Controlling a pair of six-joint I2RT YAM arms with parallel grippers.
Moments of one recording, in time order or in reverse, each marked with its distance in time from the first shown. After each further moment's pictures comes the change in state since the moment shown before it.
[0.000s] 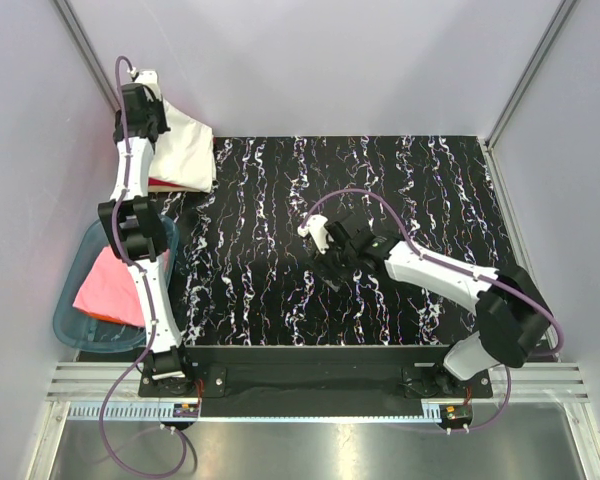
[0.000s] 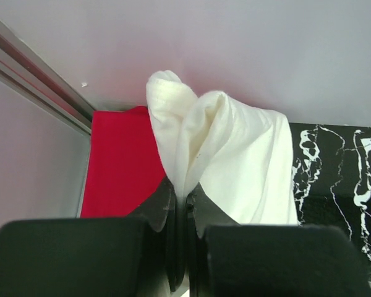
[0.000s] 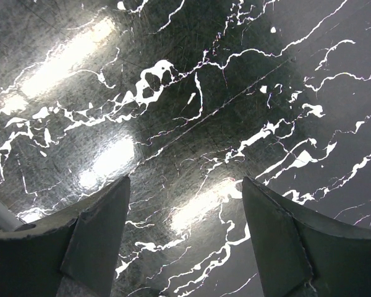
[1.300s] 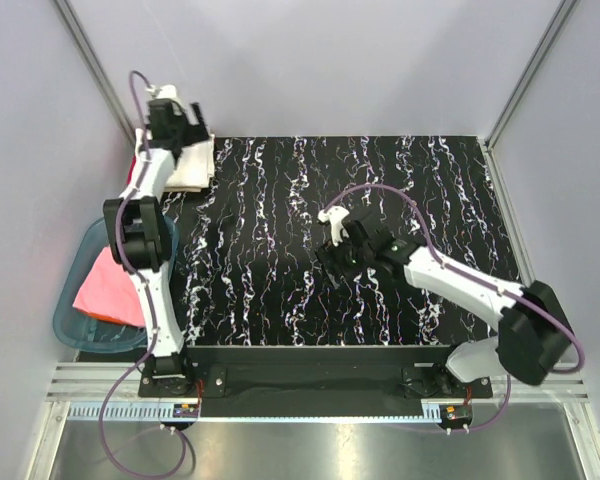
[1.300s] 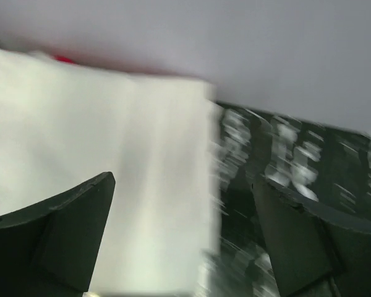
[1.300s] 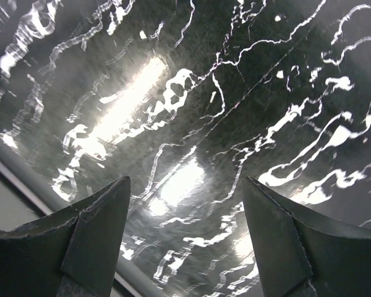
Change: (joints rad) left arm -0.060 -0.138 -0.345 0.197 -0.034 -0.260; right arm -0.049 -0.085 -0.037 0.019 -0.095 0.229
